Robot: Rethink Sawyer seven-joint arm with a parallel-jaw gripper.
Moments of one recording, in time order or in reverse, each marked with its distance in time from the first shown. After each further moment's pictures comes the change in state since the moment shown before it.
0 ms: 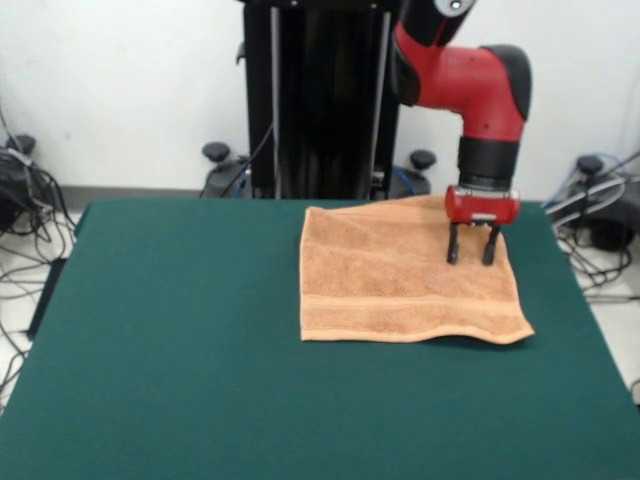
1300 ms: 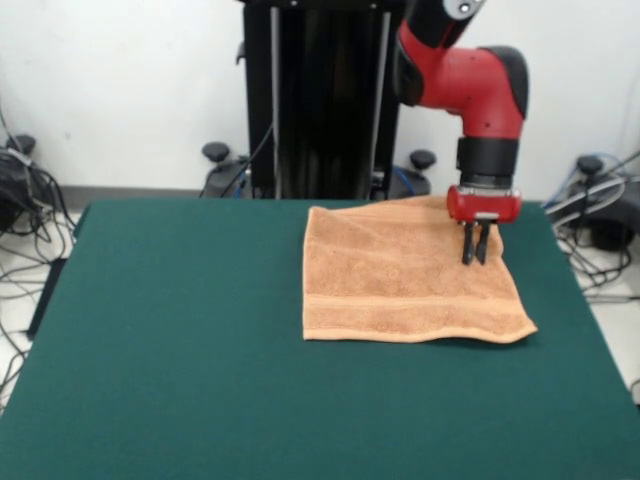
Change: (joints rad) arm 0.051 0.031 -0.029 -0.012 -0.004 -0.079 0.000
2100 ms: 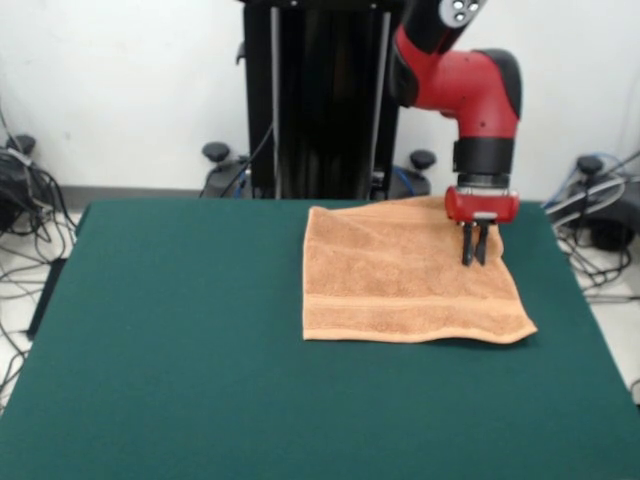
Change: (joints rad) arm 0.002 0.038 0.000 0.000 0.003 -0.106 0.000
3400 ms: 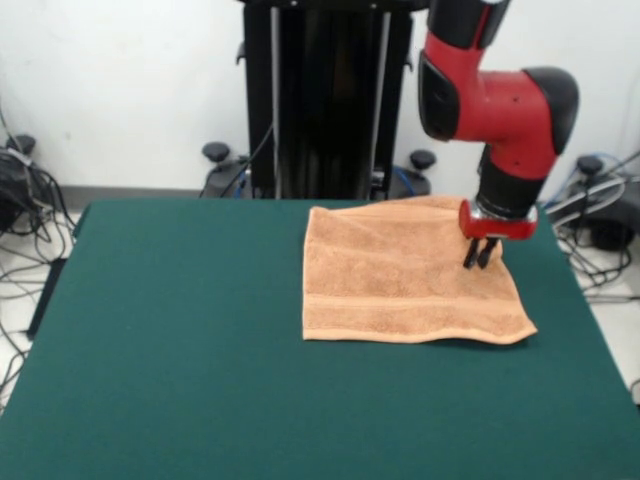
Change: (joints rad) arm -0.038 -0.163 -0.017 -0.229 -0.061 0.953 0.000
